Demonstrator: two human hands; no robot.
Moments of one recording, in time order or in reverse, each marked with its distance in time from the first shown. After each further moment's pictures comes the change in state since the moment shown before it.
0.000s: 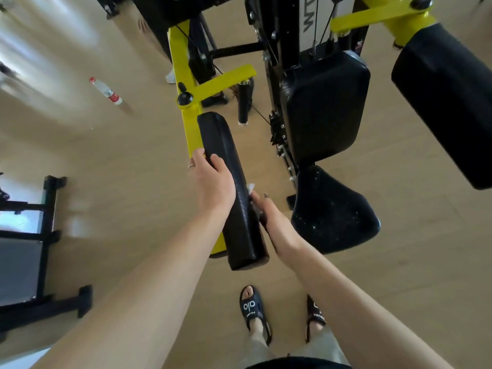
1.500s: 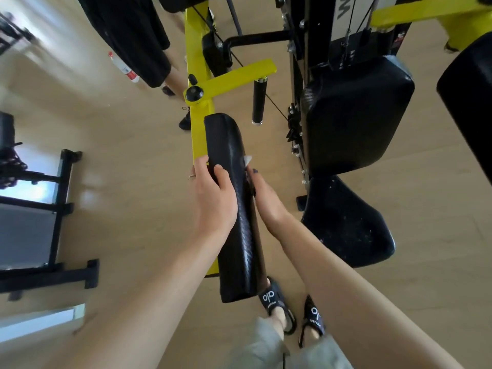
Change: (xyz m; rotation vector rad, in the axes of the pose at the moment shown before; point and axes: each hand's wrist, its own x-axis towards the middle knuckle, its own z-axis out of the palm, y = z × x) left_hand -0.003 0.004 -0.003 0.061 0.008 0.004; right_hand 0.104 -0.039 -0.008 -0.038 -0.011 -0.066
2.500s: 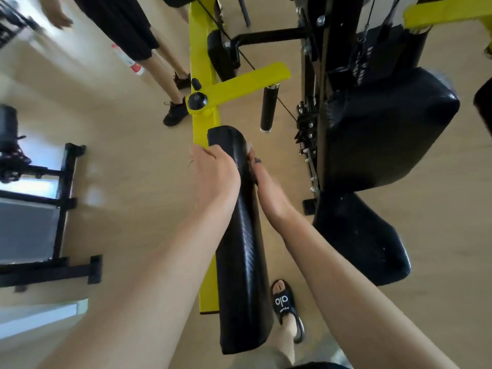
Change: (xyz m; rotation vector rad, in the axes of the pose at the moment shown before) left_hand 0.082 0.038 0.028 -0.012 0.033 -0.391; right_hand 0.047 -0.035 0.000 -0.037 -0.016 -0.152
